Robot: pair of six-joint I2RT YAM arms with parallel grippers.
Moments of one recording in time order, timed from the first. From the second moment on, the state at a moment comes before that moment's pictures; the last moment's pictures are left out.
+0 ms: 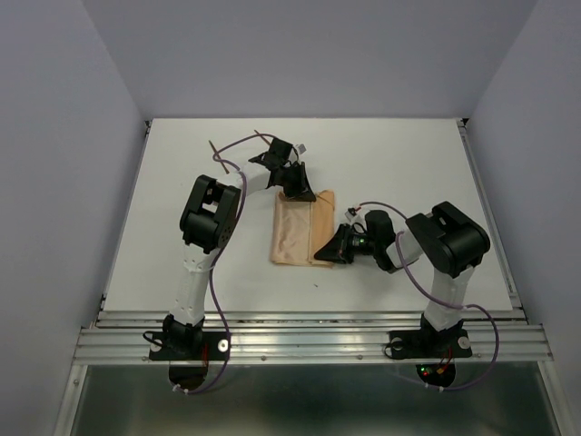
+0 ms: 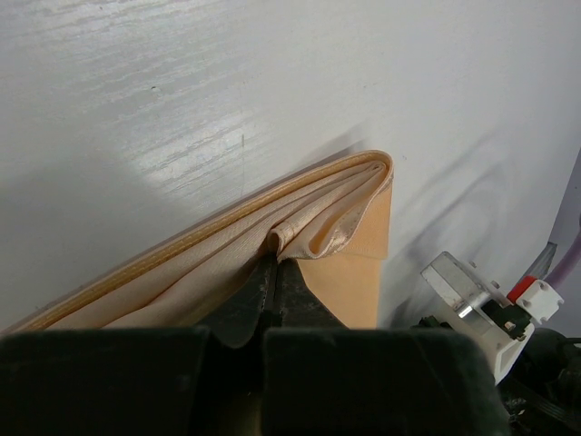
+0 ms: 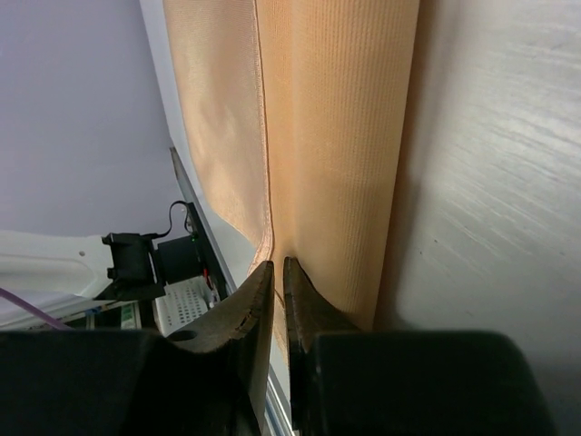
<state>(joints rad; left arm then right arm) -0.46 2.30 1.69 -0.31 0.52 -0.58 0.44 1.89 0.50 0.82 -0.76 1.02</state>
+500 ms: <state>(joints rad) -0.46 2.30 1.69 -0.31 0.52 -0.58 0.45 1.75 0.48 0.64 -0.67 0.96</state>
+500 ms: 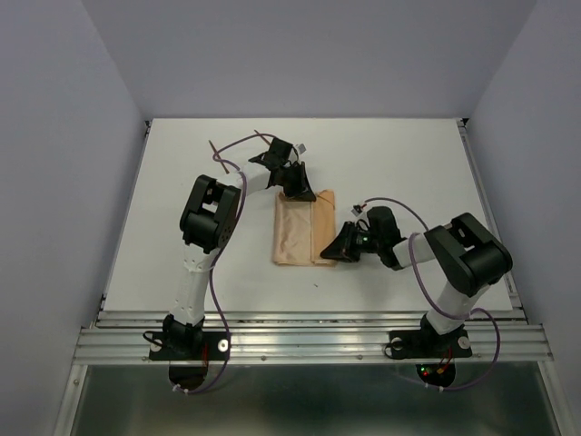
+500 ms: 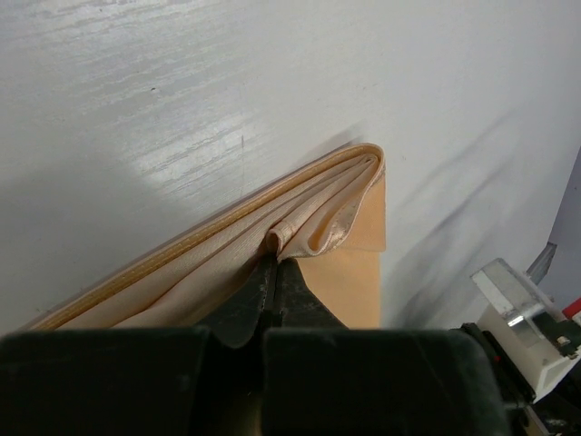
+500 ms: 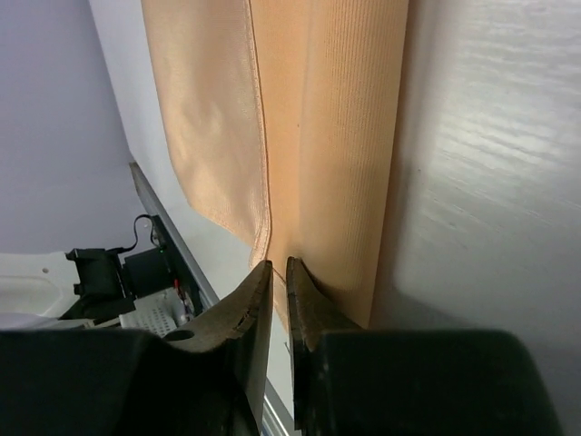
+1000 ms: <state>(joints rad) -0.46 2.30 1.69 -0.30 0.52 -0.57 0.34 1.89 1.09 0.16 -0.44 0.86</state>
